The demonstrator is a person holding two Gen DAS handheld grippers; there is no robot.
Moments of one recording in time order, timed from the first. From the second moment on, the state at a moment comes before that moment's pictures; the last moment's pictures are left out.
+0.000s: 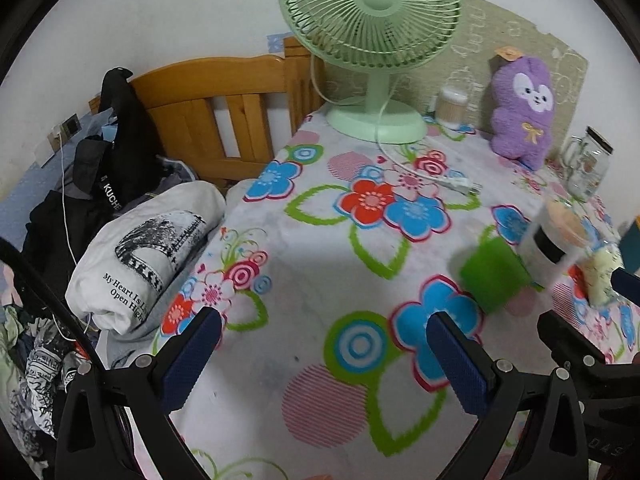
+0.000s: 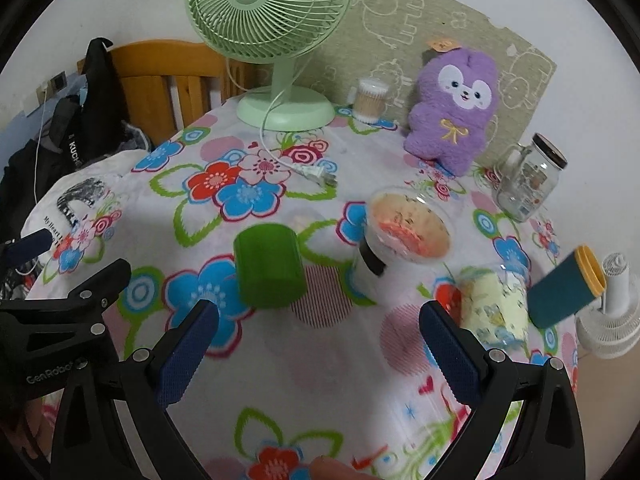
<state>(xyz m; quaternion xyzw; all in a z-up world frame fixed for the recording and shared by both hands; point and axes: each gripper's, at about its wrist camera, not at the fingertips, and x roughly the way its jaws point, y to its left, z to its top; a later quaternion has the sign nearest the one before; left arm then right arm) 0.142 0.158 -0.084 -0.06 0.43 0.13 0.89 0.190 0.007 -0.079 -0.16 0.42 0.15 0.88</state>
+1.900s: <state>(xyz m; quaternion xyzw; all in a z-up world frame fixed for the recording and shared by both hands) 0.161 0.145 -0.107 0.01 0.47 0.09 0.87 0.226 0.008 -0.120 -0.15 0.47 0.21 0.85</state>
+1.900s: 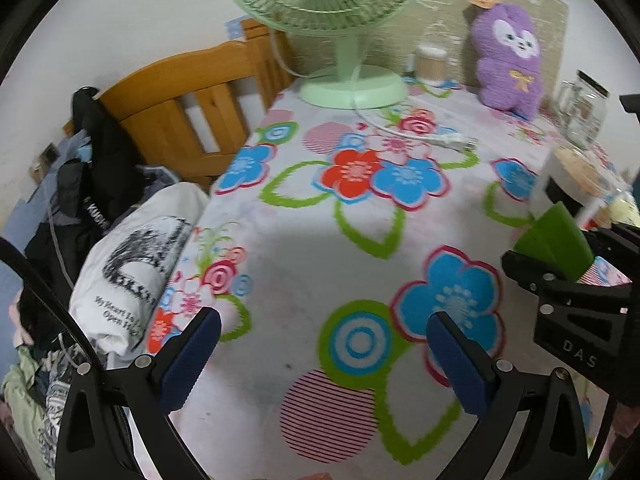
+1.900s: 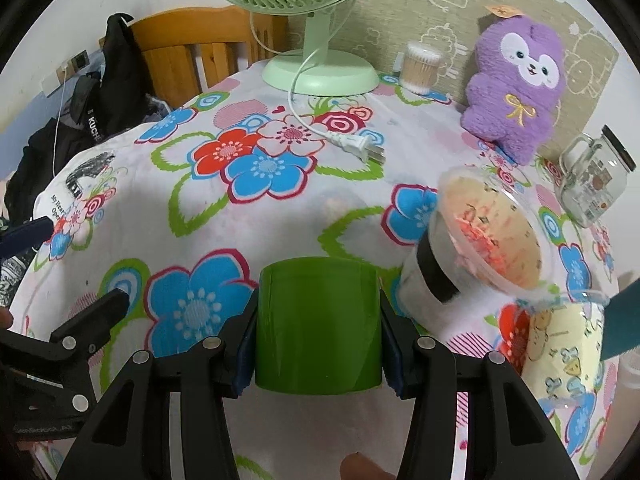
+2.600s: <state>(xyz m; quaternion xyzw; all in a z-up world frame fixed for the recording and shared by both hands) 0.140 0.101 -0.101 0.00 0.49 -0.03 0.87 0.134 -0.056 -0.098 -0.17 0.46 0.17 0.86</state>
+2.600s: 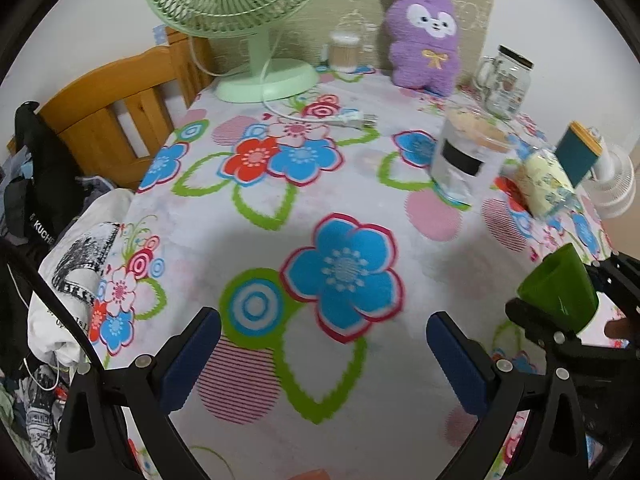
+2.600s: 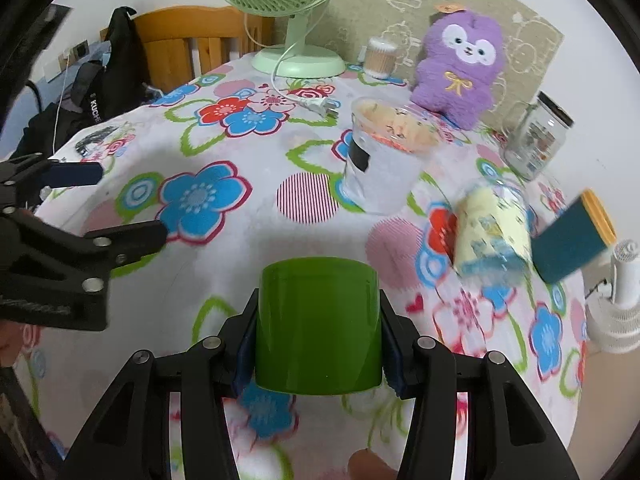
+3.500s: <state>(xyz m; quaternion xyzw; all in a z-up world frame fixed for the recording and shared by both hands) 0.053 0.031 -0.104 0.03 0.51 -0.06 0.86 0.054 -0.119 -0.115 -0.18 0.52 0.12 0.82</state>
